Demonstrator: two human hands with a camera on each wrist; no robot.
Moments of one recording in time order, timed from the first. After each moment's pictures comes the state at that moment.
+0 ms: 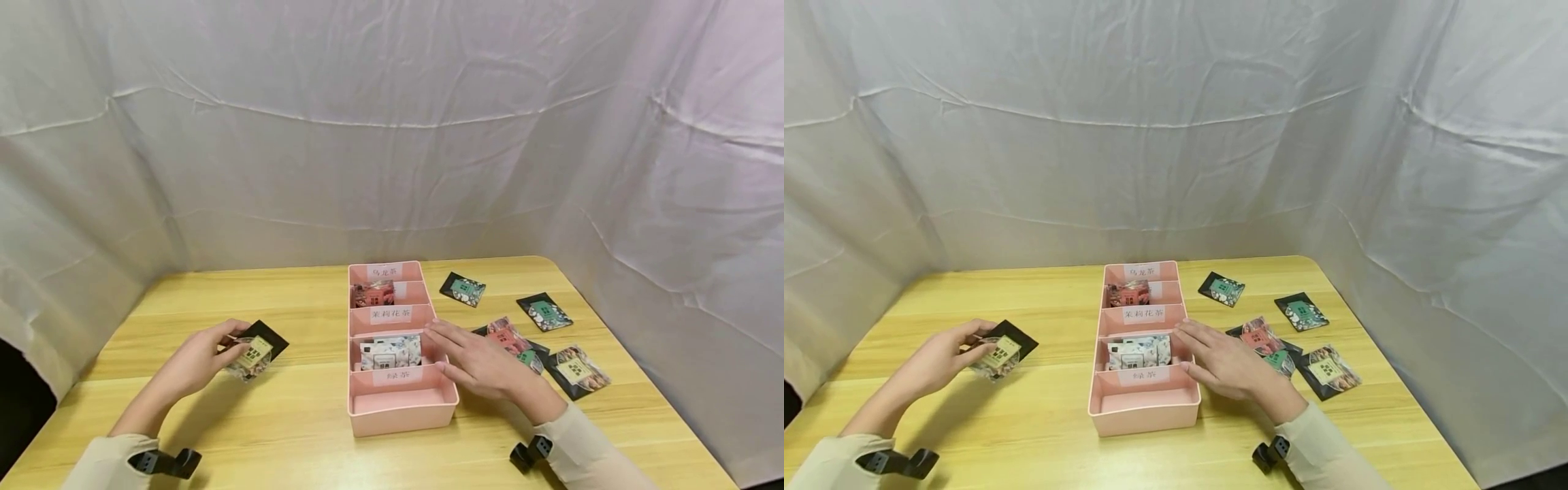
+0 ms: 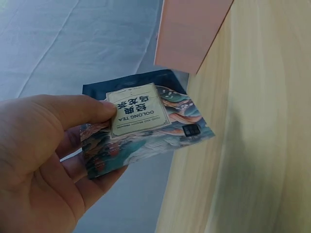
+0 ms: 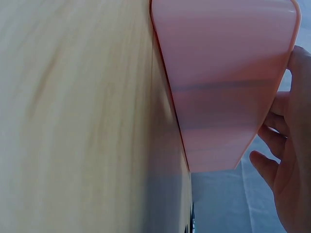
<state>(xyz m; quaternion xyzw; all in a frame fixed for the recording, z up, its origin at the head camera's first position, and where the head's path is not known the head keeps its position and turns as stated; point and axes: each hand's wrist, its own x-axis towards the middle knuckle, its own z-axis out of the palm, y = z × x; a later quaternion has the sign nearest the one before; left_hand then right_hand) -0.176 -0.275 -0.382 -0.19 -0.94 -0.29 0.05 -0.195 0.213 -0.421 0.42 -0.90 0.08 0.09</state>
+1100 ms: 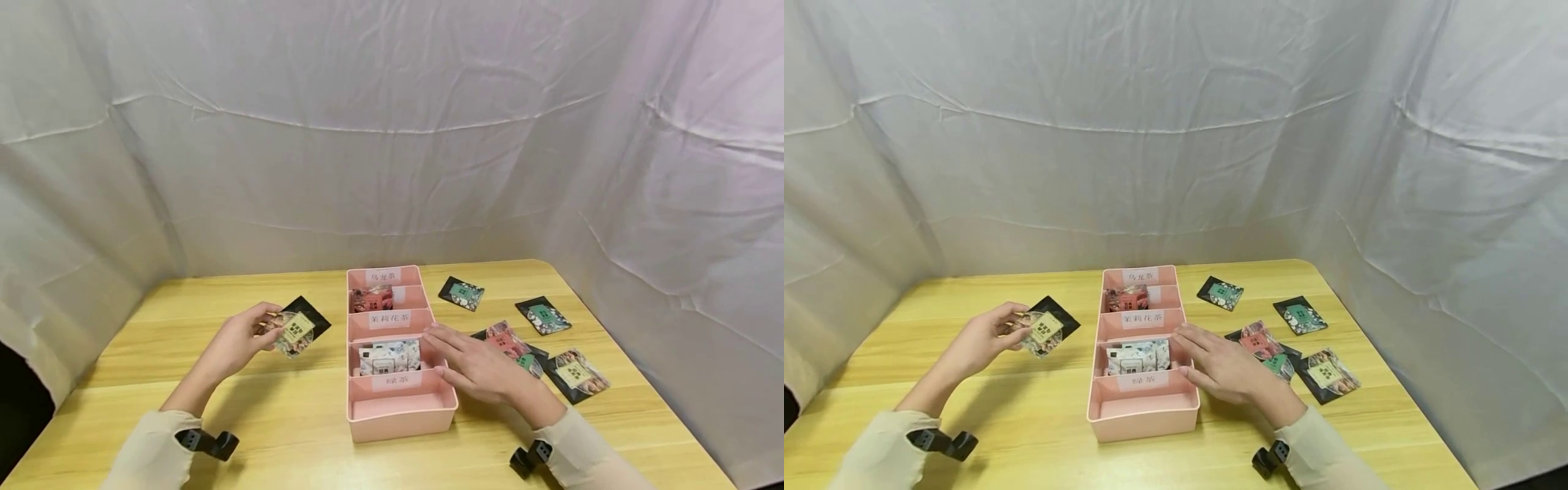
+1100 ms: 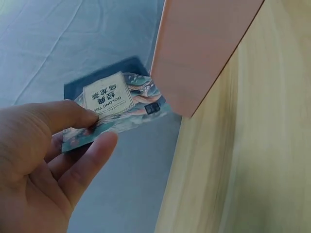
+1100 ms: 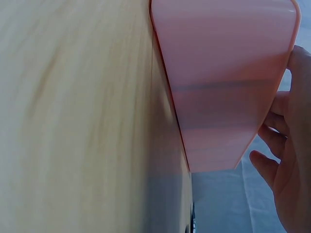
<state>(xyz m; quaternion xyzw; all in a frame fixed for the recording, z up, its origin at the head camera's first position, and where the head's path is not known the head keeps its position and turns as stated) -0.207 -0.227 -0.379 -0.18 -0.89 -0.43 0.03 -0.196 0.213 -0.423 0.42 -0.90 0.08 0.10</state>
